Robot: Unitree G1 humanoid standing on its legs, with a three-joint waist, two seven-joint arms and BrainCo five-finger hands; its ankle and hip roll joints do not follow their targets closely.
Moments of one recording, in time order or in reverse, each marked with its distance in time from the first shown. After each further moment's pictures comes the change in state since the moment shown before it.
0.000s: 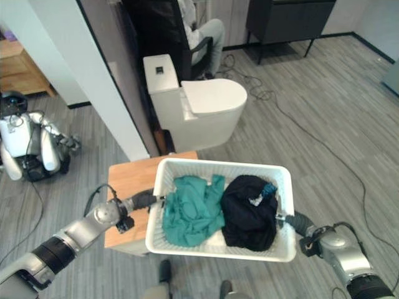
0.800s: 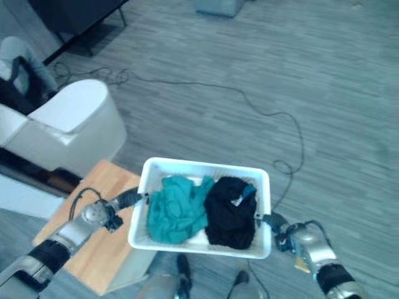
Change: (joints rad) left arm 0.054 0.036 0.138 0.120 -0.002 -0.055 0.015; right arm -0.196 0.183 0.117 0.146 -0.065 0.001 0.001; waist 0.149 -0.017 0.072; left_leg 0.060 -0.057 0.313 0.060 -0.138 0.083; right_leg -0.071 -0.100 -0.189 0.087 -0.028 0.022
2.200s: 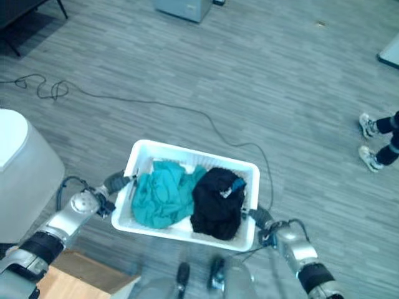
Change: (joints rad) left arm -0.058 -0.010 0.073 0.047 0.002 -0.019 0.093; right arm 0.006 0.093 -0.004 -0.042 0.041 -0.010 -0.078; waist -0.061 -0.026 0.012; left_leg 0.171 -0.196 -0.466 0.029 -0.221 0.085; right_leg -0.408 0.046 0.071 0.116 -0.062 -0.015
